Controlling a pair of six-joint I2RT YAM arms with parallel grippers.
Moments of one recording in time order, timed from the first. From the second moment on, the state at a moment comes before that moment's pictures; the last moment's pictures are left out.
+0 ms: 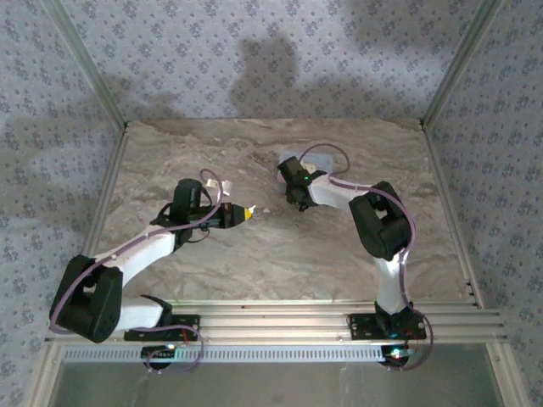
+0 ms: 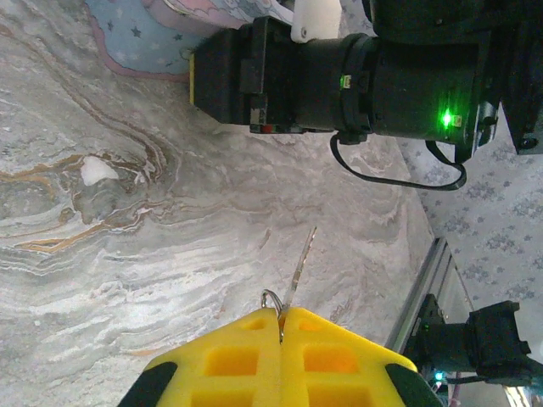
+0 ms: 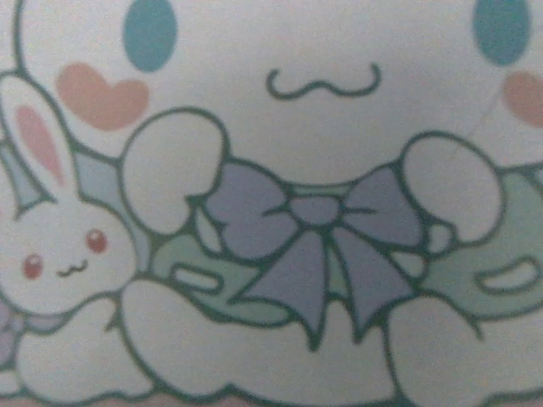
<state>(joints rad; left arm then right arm) -0.41 1.29 0.62 0.10 0.72 -0.55 0.59 2.02 1.35 -0.45 0.32 0.65</state>
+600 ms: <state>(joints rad) -0.47 1.31 0.66 0.07 0.72 -0.49 0.59 1.93 1.31 -0.46 0.20 0.56</state>
